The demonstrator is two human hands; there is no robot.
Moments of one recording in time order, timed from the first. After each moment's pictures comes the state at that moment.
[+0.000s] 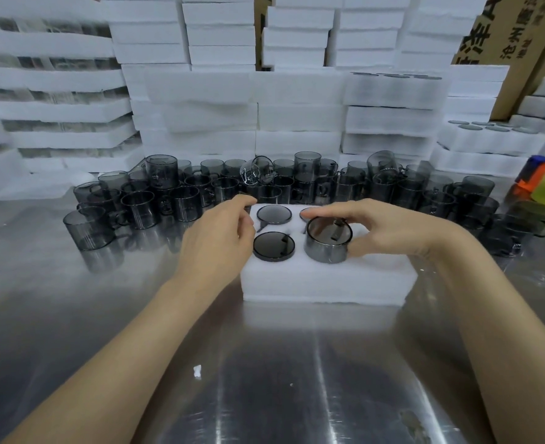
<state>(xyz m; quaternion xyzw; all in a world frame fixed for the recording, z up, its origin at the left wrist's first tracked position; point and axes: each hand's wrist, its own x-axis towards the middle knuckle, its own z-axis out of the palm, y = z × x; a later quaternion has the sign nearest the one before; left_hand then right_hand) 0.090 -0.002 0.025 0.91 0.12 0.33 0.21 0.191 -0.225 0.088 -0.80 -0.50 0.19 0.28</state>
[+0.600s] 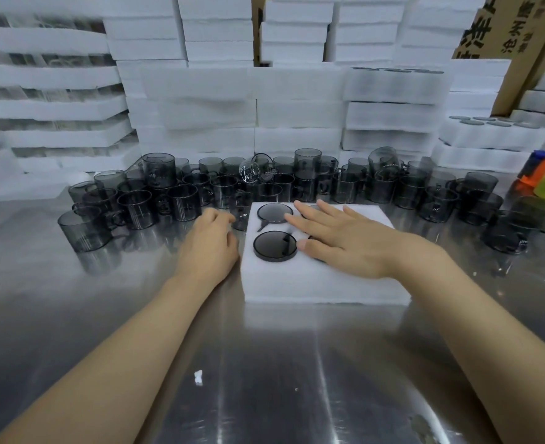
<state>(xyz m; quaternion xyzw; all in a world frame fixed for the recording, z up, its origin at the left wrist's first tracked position) 0.117 0.032 -0.010 0.94 0.16 0.26 0.18 0.186 -0.196 0.053 -0.88 -0.46 0.07 0.02</state>
